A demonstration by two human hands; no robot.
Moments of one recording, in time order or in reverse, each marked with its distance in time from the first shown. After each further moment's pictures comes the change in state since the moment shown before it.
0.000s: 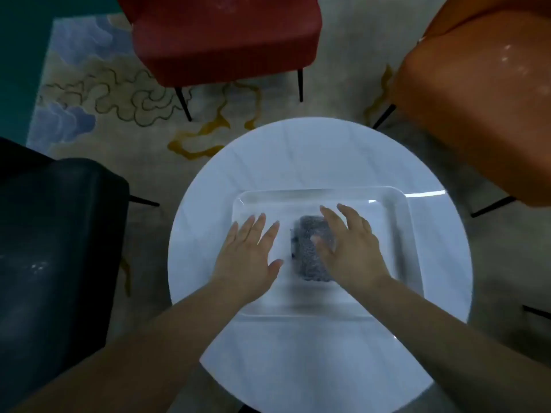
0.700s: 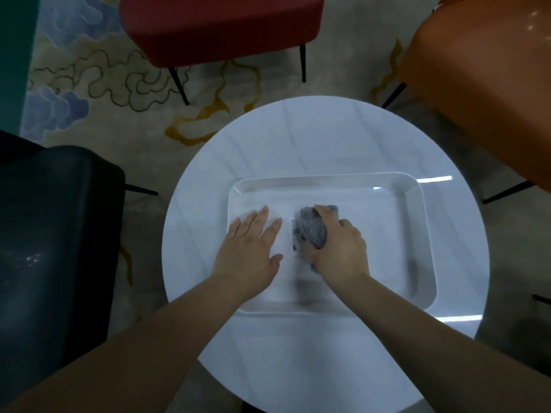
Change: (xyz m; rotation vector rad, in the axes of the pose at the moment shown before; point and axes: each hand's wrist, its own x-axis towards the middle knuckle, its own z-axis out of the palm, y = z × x) left_hand 0.011 -0.001 0.018 -0.025 -0.007 0.023; right_hand 0.013 0.000 0.049 0.169 -0.020 0.197
